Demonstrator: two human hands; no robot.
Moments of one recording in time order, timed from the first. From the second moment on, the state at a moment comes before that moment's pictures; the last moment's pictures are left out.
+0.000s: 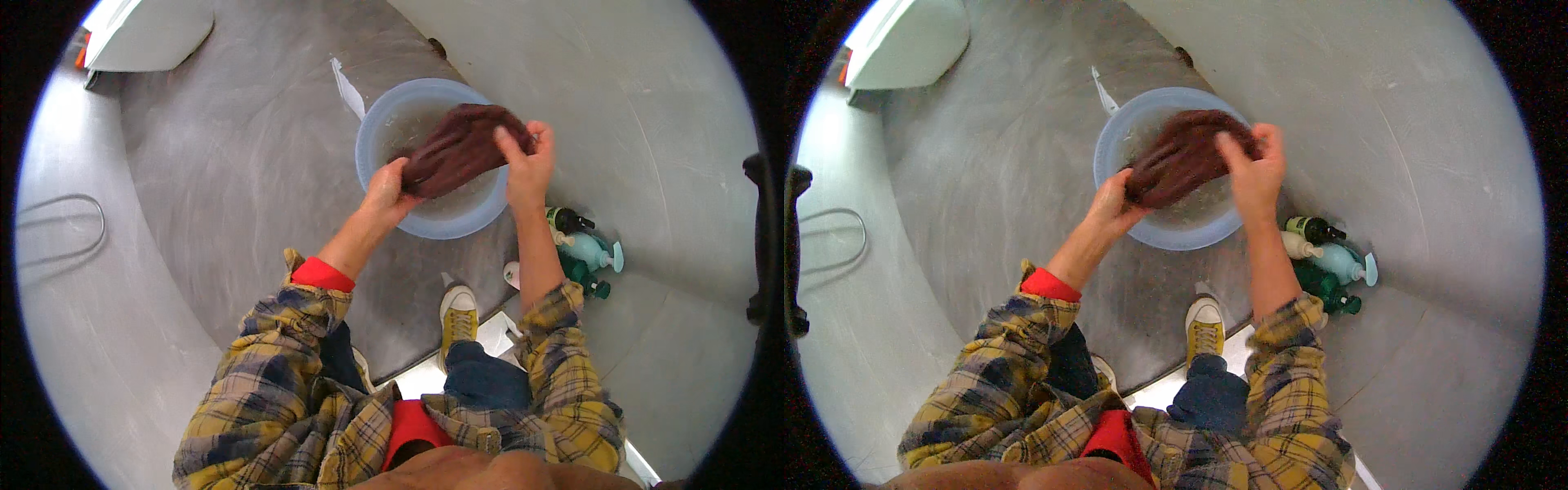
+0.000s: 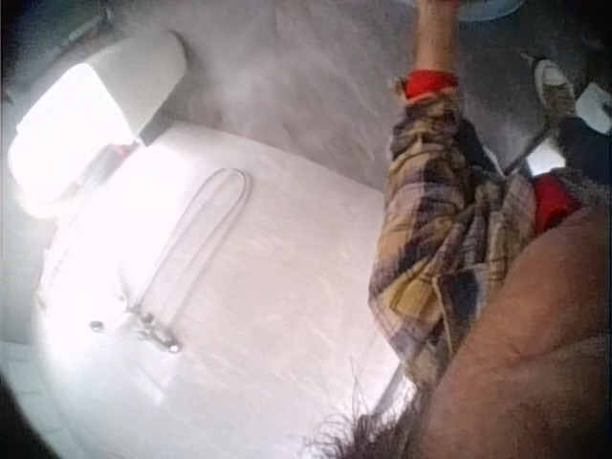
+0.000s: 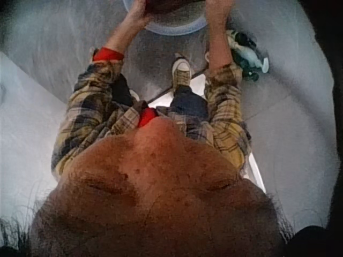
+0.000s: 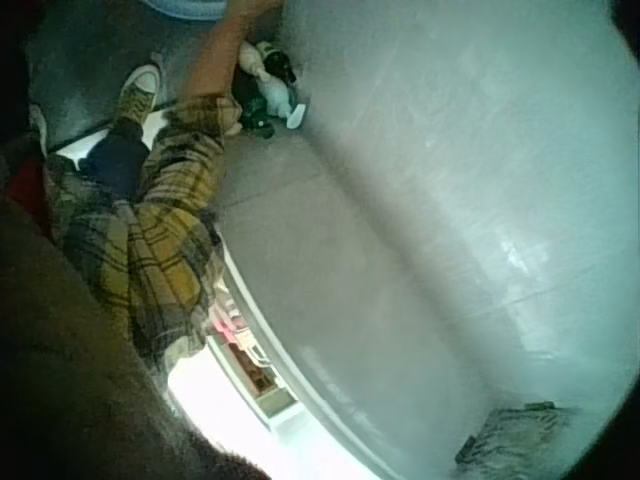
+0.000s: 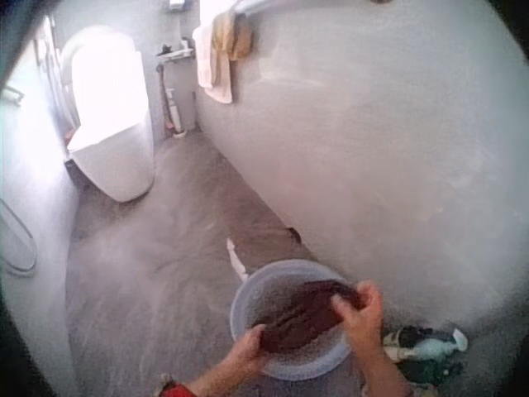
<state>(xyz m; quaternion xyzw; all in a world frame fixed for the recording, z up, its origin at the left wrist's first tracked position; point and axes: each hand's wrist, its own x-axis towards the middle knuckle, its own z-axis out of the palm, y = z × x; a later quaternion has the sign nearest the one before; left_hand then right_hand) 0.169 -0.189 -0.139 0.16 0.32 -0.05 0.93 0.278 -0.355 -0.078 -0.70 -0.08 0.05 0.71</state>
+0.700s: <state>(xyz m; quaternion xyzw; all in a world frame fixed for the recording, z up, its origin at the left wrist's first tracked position) 0.158 -0.234 -0.091 0.43 0.15 -0.06 0.89 0.298 -0.331 -0.104 -0.54 -0.04 0.31 0.79</state>
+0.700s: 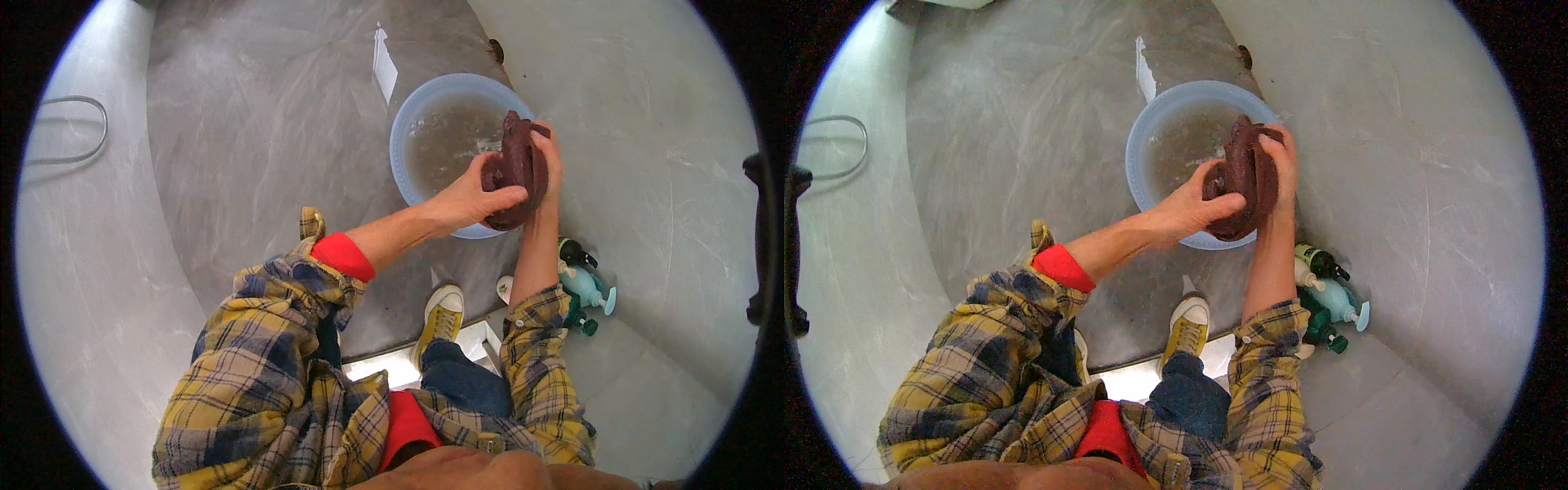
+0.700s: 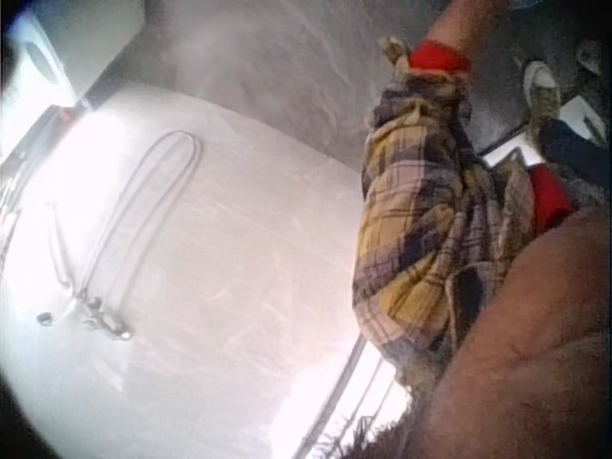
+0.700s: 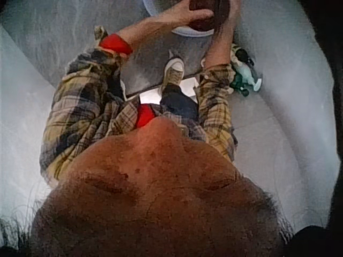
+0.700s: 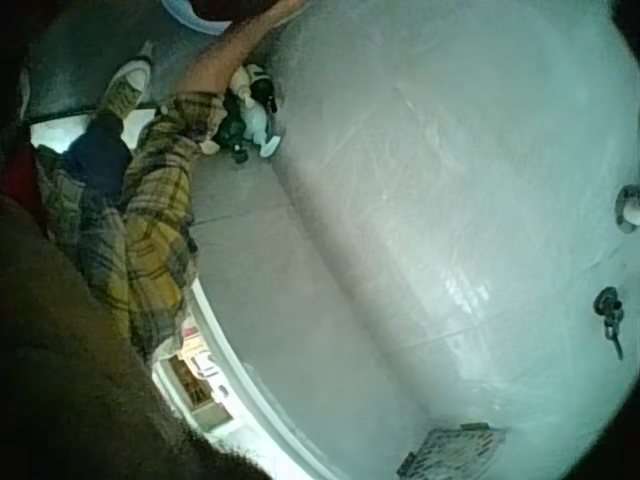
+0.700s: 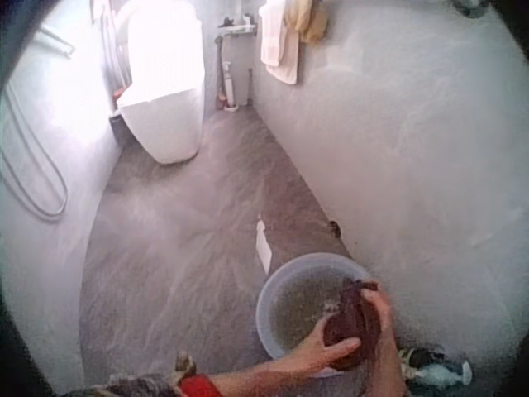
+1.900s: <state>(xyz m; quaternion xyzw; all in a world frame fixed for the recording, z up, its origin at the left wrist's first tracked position) 0.150 -0.219 -0.074 0.22 0.02 -0.23 0.95 0.304 -0.337 -0.061 -0.23 -0.32 0.42 0.82</state>
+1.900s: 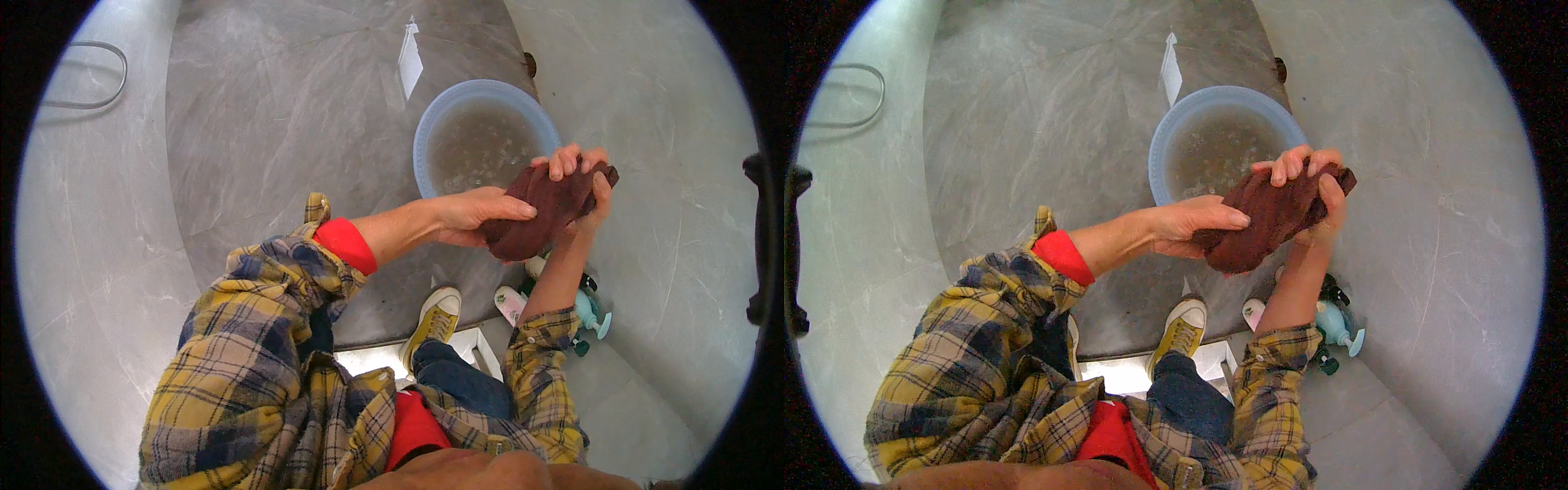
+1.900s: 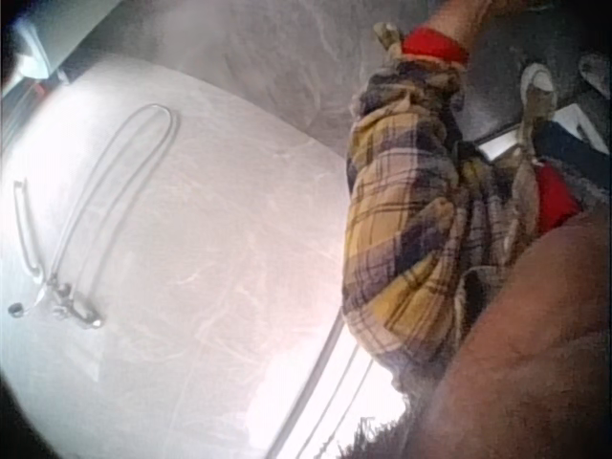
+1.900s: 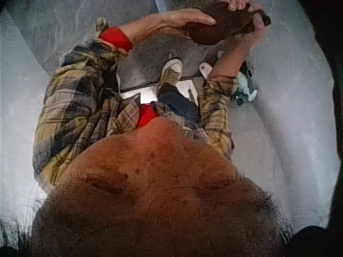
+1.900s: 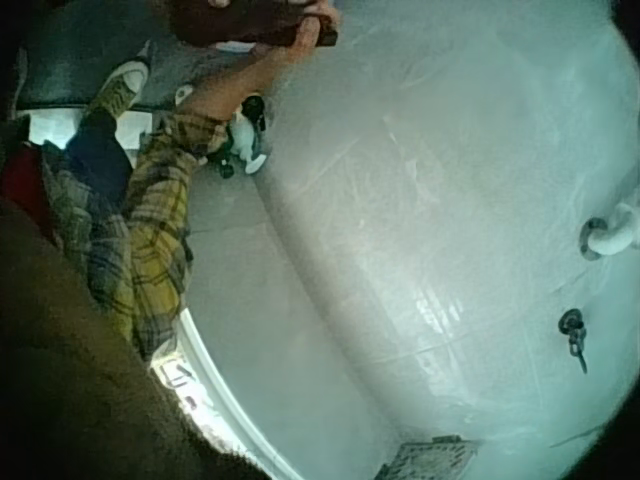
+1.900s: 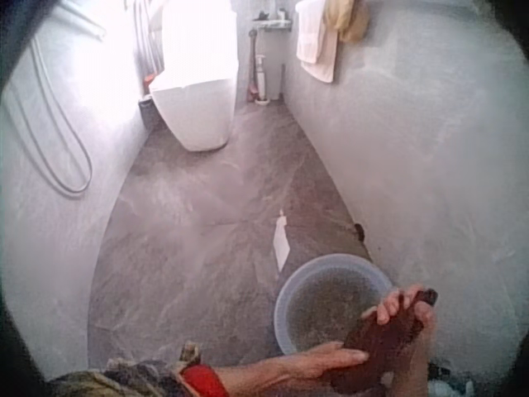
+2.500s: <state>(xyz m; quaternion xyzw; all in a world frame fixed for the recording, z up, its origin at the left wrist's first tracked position) 0.173 -0.240 -0.136 0.65 0.28 -0.17 0.68 0.295 -0.308 -0.142 -0.89 -0.25 0.18 0.34</state>
